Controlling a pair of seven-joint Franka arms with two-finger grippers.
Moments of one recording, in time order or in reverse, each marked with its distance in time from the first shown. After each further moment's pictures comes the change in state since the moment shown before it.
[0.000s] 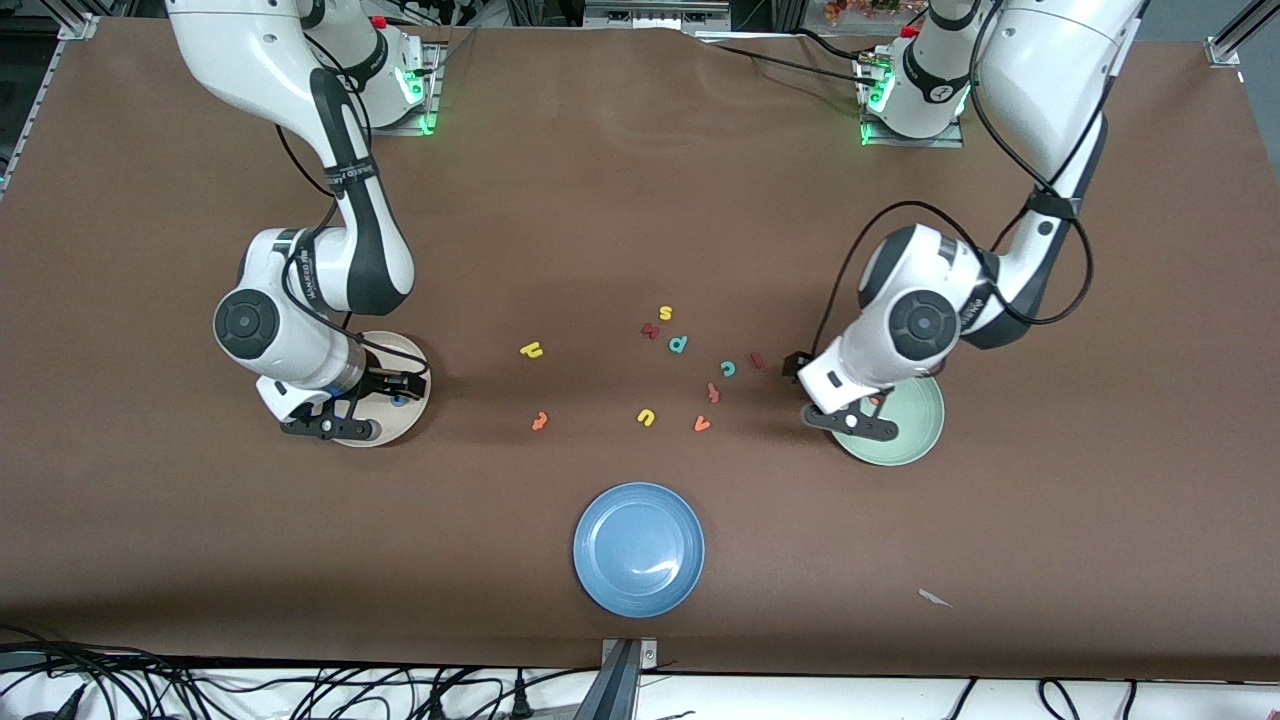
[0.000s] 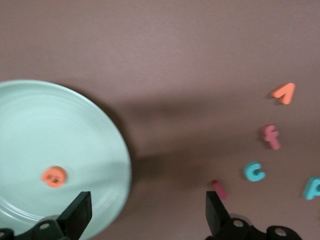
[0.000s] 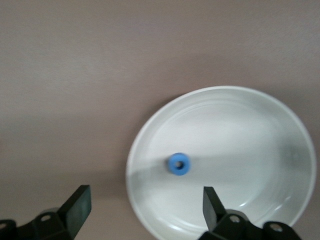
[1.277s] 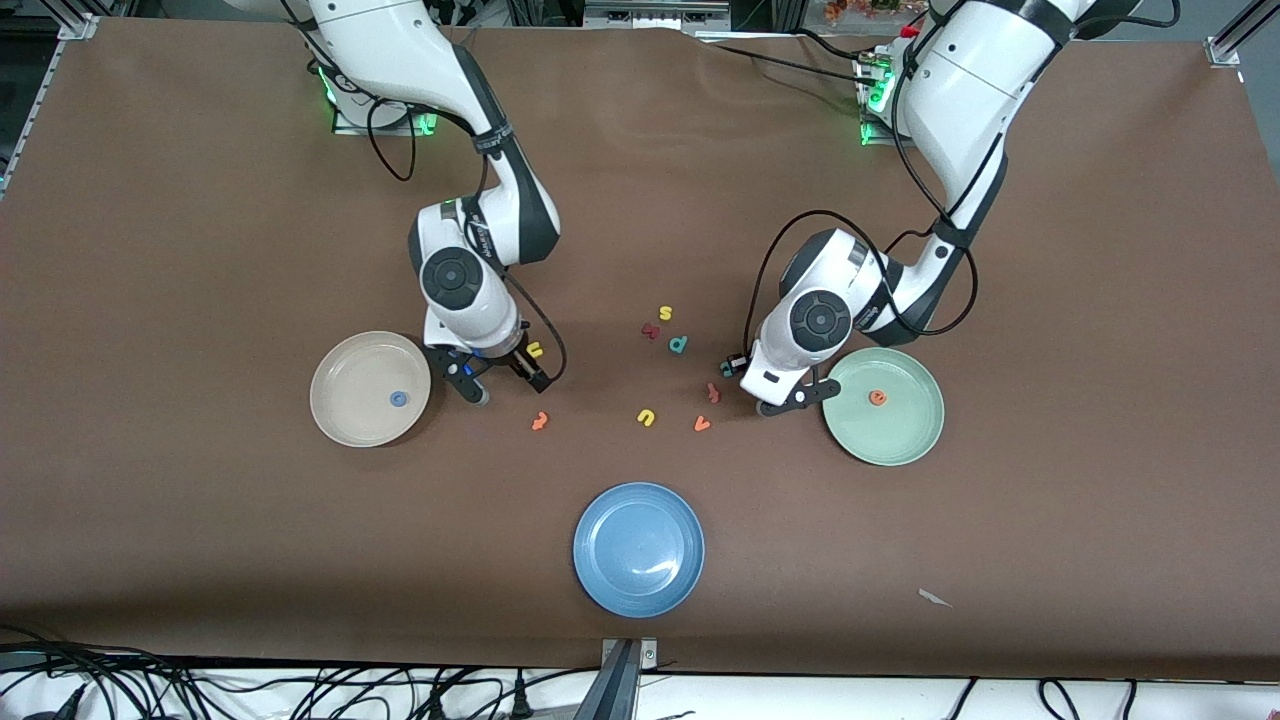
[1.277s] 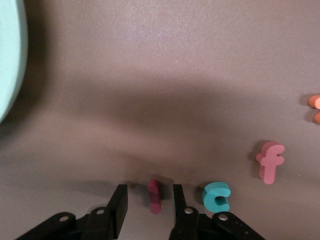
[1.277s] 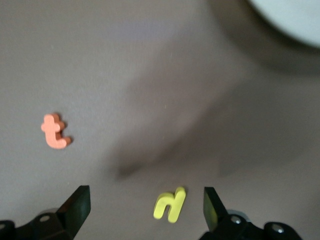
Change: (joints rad) left arm -0.103 0.131 0.000 -0.030 -0.035 0.100 -0.538; right arm 0.260 0.096 0.059 -0.004 0.018 0.140 0.960
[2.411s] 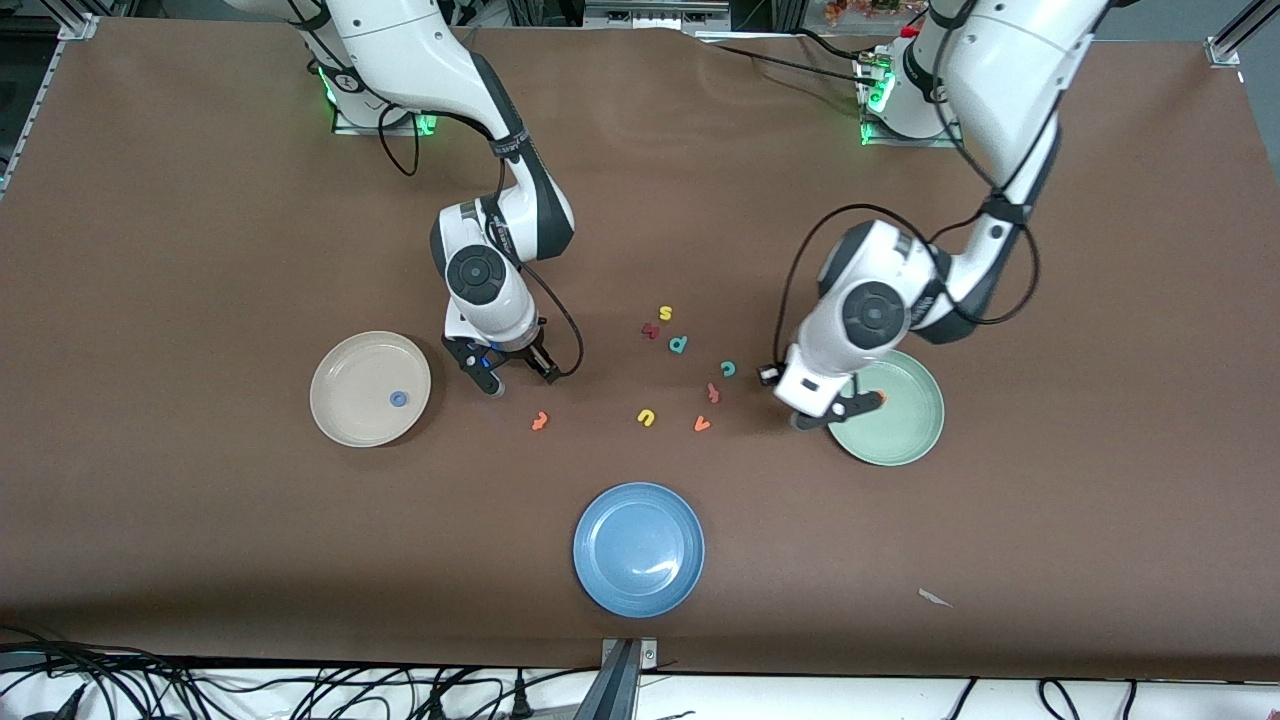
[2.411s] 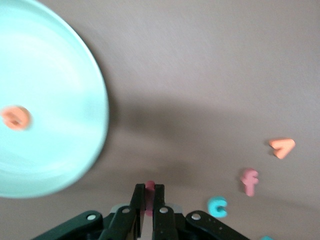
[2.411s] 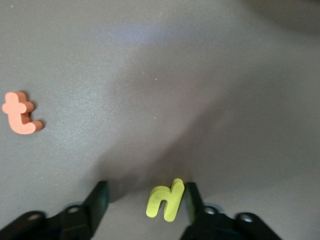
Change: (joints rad) left arm 0.090 -0.112 0.020 0.024 0.001 -0.056 0.155; right arm 0.005 0.029 0.031 -0.027 0.003 0.053 0.040
